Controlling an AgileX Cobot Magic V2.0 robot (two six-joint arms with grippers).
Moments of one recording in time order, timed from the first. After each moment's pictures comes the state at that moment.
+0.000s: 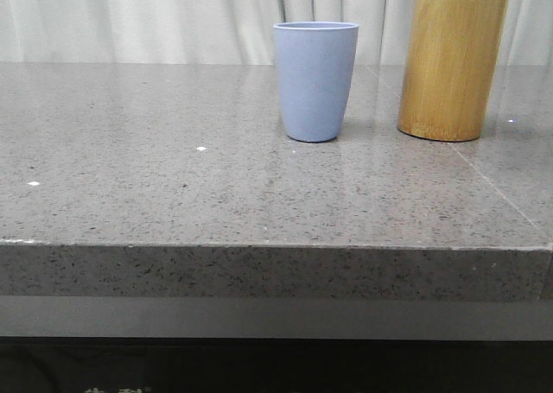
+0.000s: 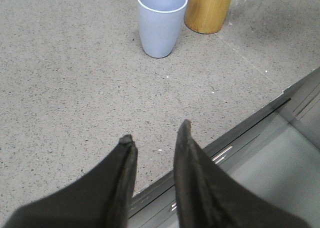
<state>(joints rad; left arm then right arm) -0.61 0.74 -0.96 -0.11 0.85 0.07 0.18 1.44 -1.89 0.45 1.18 -0.39</state>
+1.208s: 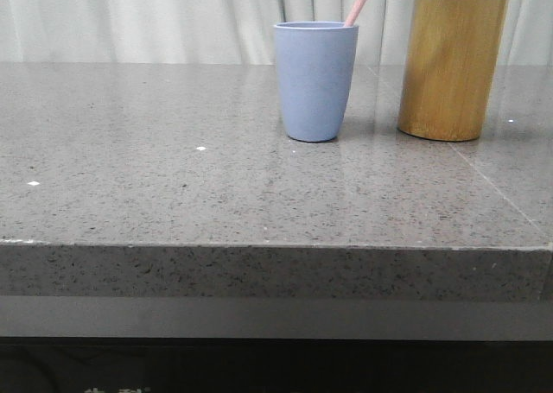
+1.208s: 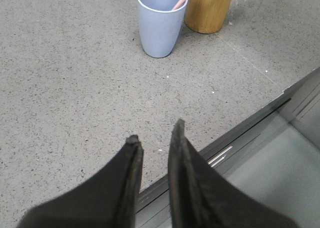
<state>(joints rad) -0.61 0.74 -0.96 -0.11 0.85 0.07 0.29 1.73 -1.91 0.40 1.11 -0.38</state>
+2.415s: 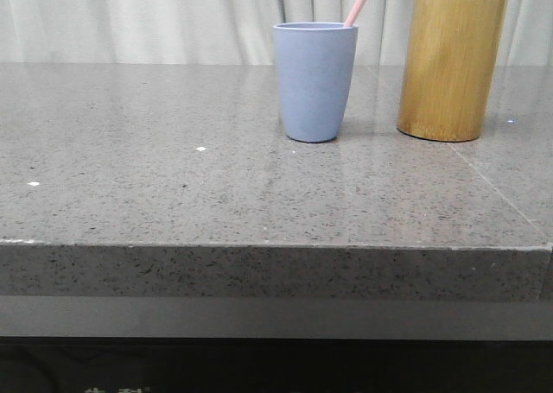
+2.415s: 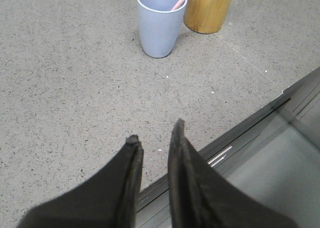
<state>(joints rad) -0.61 0.74 -0.96 -0.11 0.85 0.07 0.27 0.61 -0.96 0.13 0.97 -0.06</state>
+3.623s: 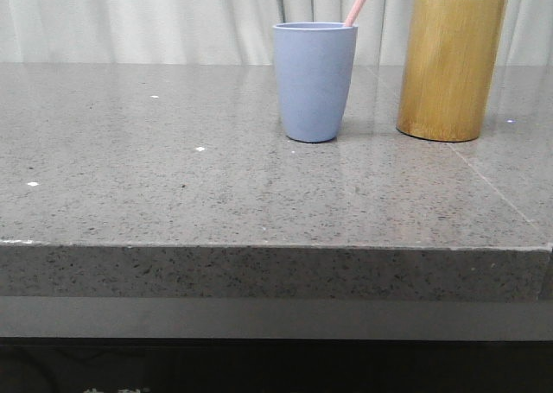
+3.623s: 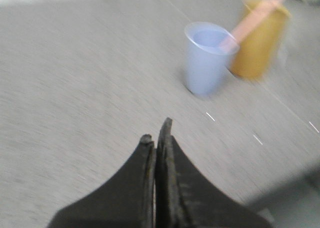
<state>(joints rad) -0.41 0.54 -0.70 -0.14 0.54 0.07 0.27 0.58 -0.94 0.15 0.95 -0.06</state>
